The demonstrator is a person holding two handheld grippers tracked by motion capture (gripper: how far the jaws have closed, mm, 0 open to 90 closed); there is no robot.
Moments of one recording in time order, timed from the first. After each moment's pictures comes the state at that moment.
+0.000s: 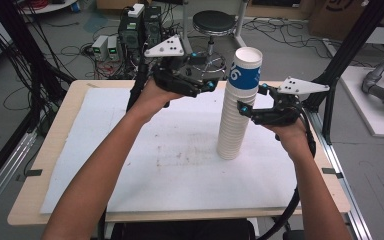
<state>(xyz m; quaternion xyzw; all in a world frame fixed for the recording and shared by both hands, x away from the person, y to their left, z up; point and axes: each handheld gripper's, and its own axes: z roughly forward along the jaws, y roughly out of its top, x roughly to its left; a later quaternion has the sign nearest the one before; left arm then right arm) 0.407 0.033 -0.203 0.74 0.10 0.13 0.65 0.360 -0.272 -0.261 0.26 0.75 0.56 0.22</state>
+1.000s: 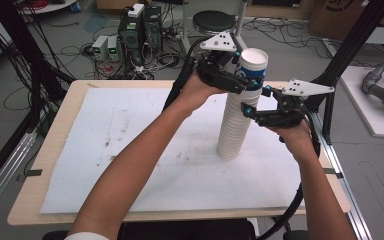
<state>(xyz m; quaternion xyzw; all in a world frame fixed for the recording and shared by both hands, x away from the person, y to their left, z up) 0.410 -0.051 -0.187 0.77 0.07 0.12 0.63 0.355 -0.282 -0.262 0.26 0.75 0.56 0.22</state>
